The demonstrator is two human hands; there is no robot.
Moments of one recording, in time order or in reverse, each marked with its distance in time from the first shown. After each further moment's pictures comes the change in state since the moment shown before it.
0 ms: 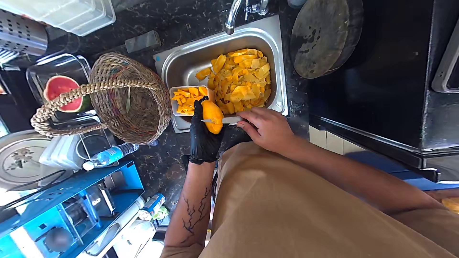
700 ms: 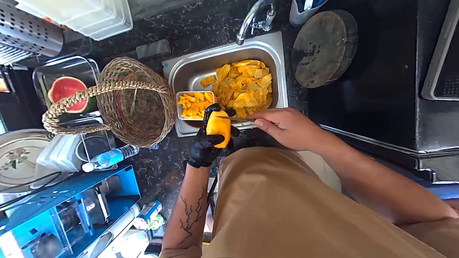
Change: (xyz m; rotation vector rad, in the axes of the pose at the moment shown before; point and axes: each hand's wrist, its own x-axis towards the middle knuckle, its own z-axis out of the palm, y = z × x) left_hand -0.002 0.008 -0.061 0.002 -0.778 0.079; right_hand 0.013 -0.012 -0.065 0.222 -0.282 0.076
